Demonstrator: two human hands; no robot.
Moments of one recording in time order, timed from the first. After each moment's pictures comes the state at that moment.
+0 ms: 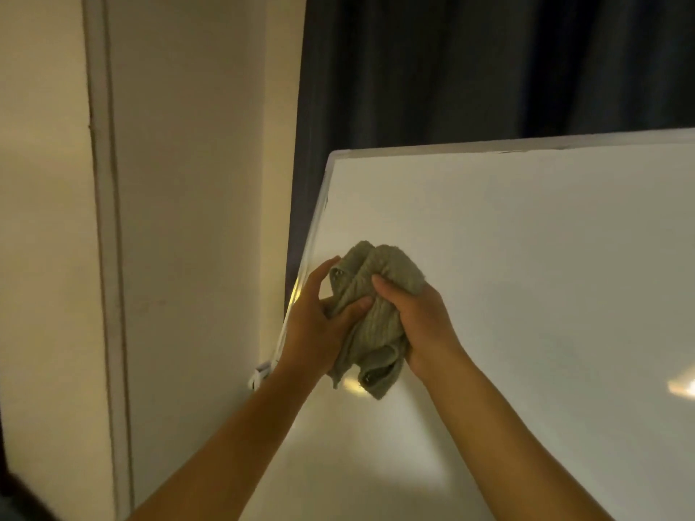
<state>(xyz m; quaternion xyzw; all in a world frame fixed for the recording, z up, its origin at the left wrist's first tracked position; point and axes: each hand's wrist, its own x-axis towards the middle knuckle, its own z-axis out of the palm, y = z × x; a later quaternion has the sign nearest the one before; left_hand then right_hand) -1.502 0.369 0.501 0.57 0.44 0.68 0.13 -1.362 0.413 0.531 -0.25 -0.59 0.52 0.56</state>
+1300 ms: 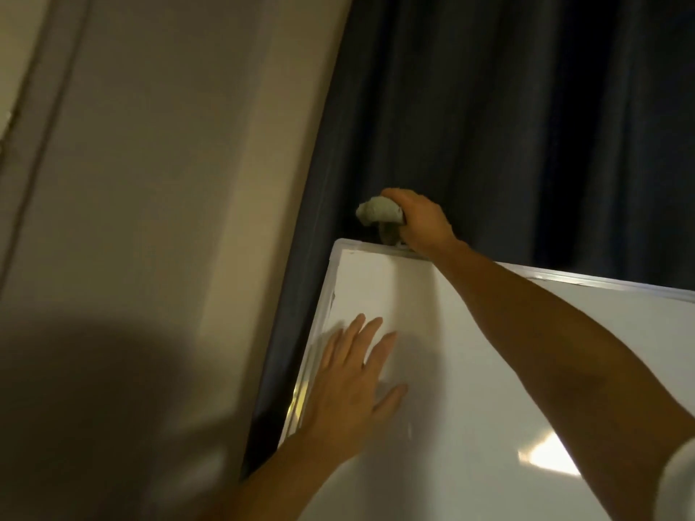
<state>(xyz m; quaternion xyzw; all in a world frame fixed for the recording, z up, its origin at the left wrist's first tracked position) -1.585 0.512 0.548 0.75 0.39 0.48 -0.22 -1.448 0.582 0.809 -0.38 -0.78 -0.31 0.38</state>
